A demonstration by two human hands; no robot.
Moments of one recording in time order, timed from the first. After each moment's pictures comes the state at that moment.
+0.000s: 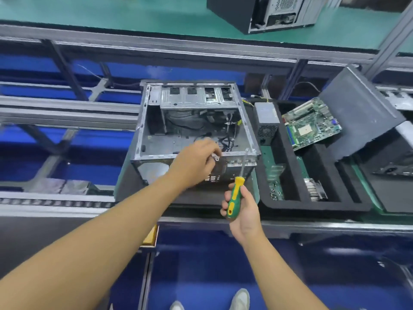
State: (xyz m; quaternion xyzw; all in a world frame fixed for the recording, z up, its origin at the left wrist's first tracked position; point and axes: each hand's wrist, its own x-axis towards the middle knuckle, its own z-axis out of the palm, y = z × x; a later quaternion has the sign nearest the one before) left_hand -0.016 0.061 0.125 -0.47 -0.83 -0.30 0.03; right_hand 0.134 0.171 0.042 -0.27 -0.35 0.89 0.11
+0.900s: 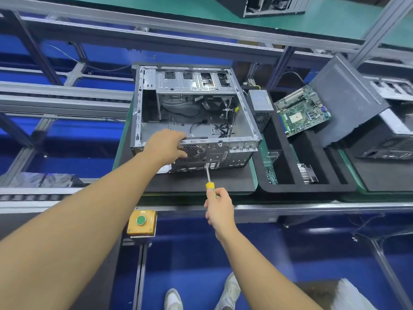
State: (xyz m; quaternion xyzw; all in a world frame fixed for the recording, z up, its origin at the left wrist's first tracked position) left_hand -0.084 0.014 0.093 -0.36 -0.93 -0.10 -0.07; right_hand 0.124 0.098 0.008 -0.44 -0.66 0.61 0.06
